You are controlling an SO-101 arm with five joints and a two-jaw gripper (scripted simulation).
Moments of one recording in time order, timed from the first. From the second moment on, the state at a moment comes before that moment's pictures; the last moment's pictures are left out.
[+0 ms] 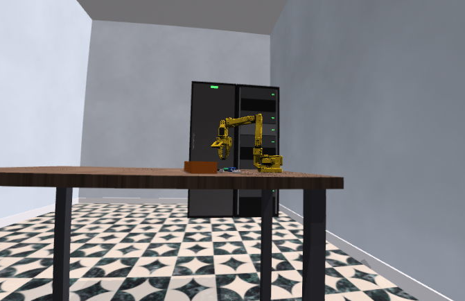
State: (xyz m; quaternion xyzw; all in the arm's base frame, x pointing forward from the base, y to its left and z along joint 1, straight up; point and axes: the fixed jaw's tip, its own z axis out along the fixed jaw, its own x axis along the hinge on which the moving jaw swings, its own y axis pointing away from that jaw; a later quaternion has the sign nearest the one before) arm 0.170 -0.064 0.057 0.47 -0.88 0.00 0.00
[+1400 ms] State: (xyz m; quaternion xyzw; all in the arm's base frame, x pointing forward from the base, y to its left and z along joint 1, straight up) arm 0.212 -0.006 0.061 0.33 -0.95 0.01 -0.02
